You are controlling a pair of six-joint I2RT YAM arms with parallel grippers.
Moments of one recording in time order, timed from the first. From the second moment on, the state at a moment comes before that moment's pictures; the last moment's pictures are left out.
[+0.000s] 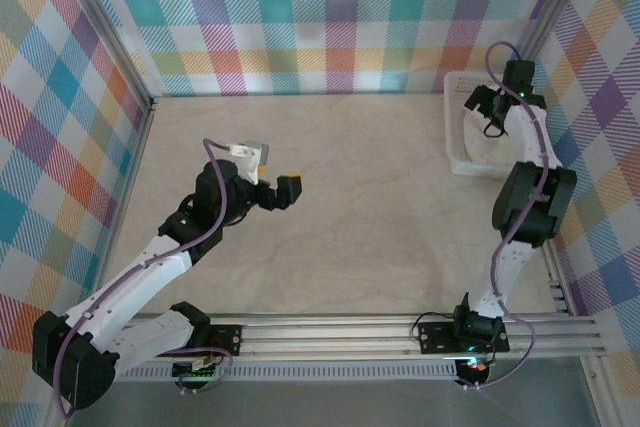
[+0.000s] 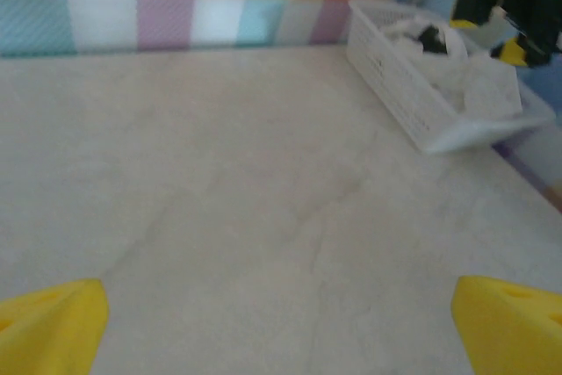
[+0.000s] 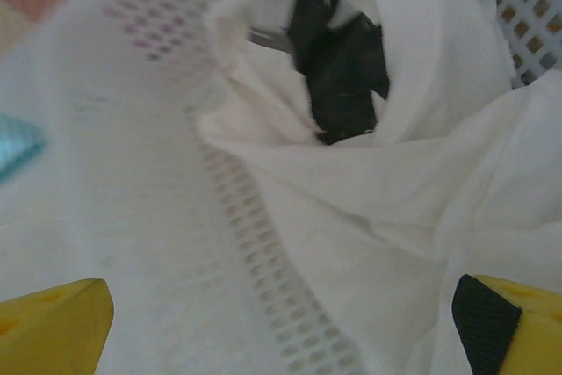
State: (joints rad) left arm -0.55 0.99 0.79 -0.17 0.08 -0.27; right arm -0.21 2.06 1.85 -0.66 0.04 0.40
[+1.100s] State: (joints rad) left arm -0.56 0.91 0.83 -0.32 0.02 -0.31; right arm -0.03 1.75 2.47 -0.79 -0.51 0.48
